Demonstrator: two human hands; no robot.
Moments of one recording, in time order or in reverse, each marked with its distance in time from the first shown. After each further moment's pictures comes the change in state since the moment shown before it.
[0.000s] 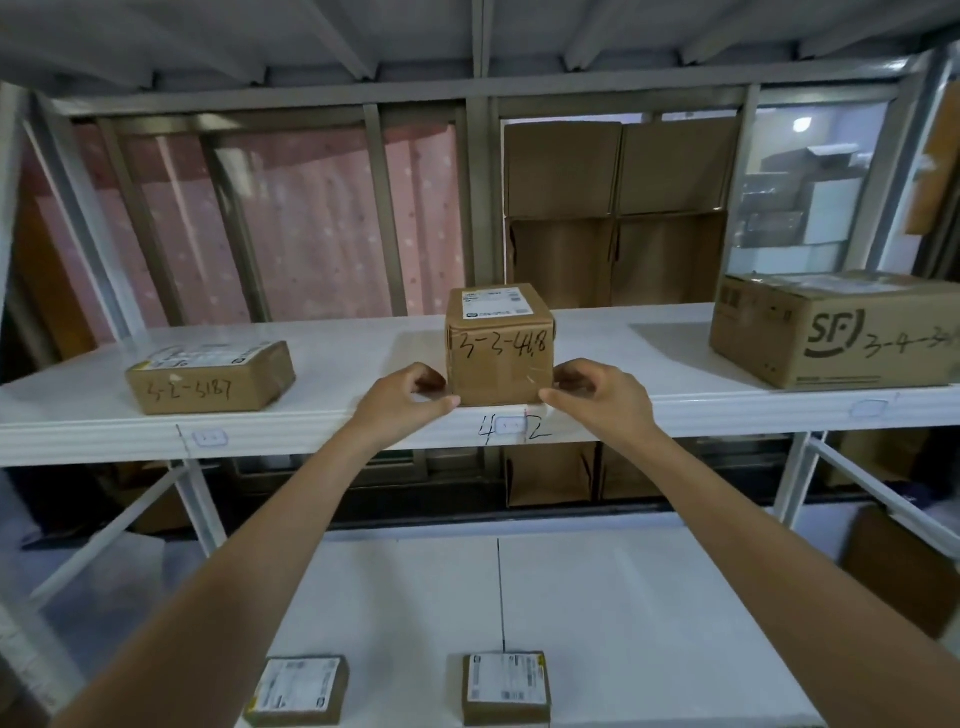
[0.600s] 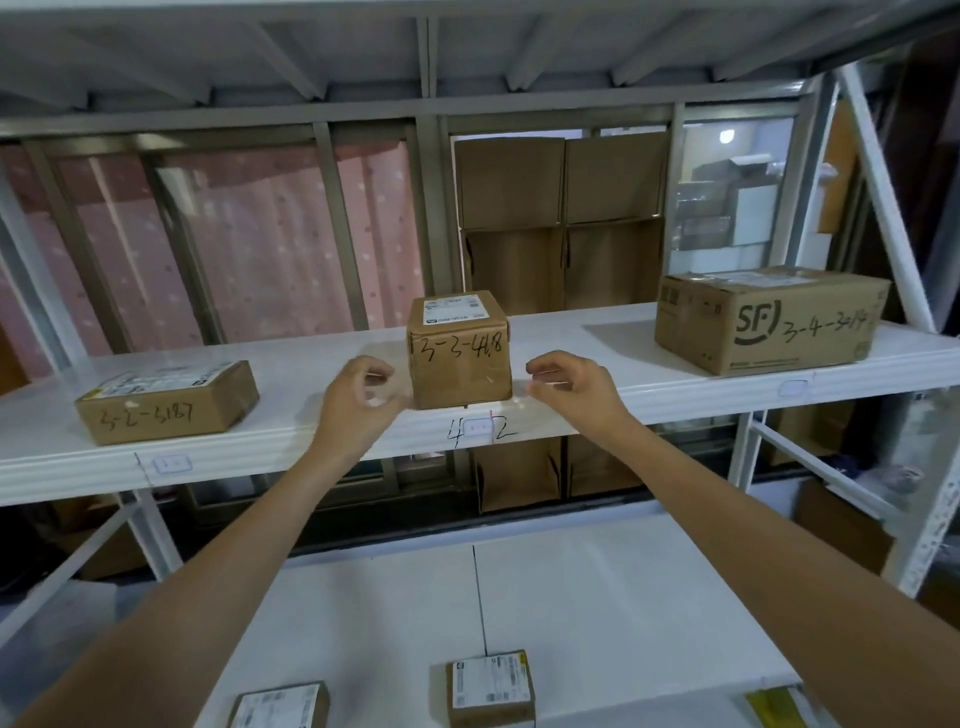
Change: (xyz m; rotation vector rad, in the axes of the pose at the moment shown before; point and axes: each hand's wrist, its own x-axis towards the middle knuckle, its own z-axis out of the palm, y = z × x) left_hand -0.013 0.005 -0.001 -0.109 0.331 0.173; right_hand -0.011 -0.001 -0.017 0.142 0.048 0.003
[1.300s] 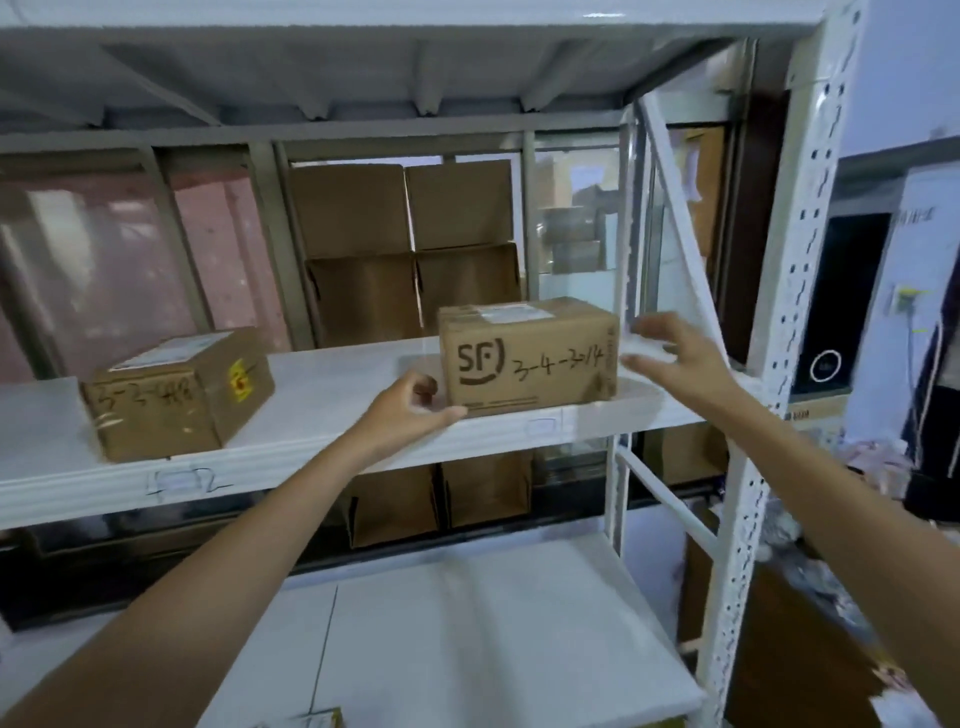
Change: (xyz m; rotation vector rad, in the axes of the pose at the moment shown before) left_hand 0.013 0.216 0.272 -0.032 -0.446 -0.061; right_hand 0.005 0.206 -0.358 -0.129 0.195 0.023
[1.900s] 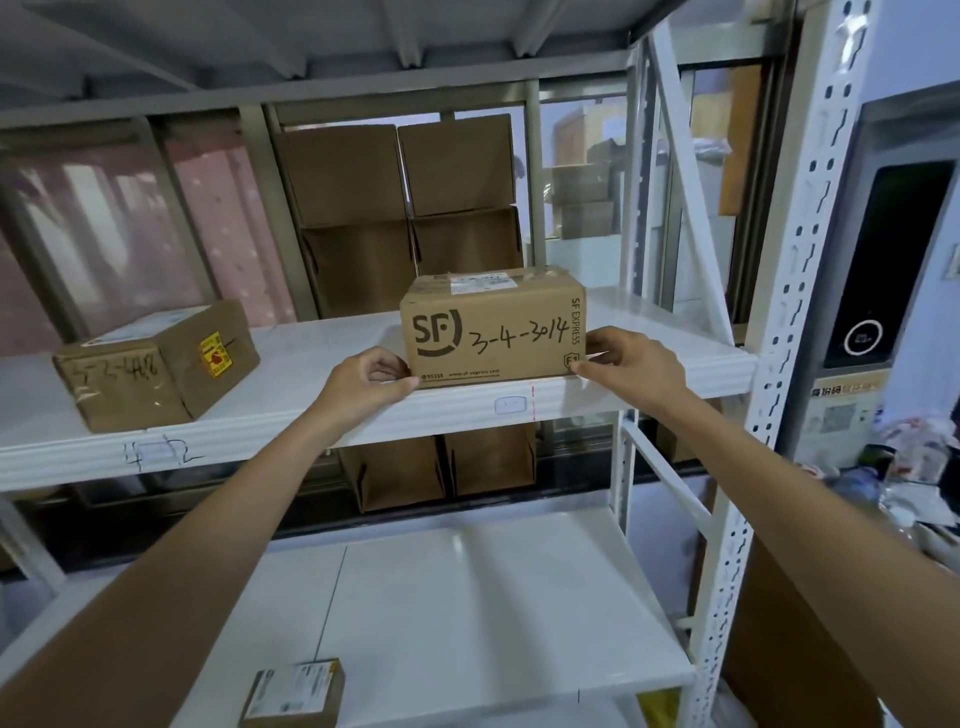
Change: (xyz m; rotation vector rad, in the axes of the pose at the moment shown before) left_hand 0.003 0.003 0.006 -0.112 0.168 -0.100; right_hand 0.005 0.023 0.027 -0.174 -0.203 0.034
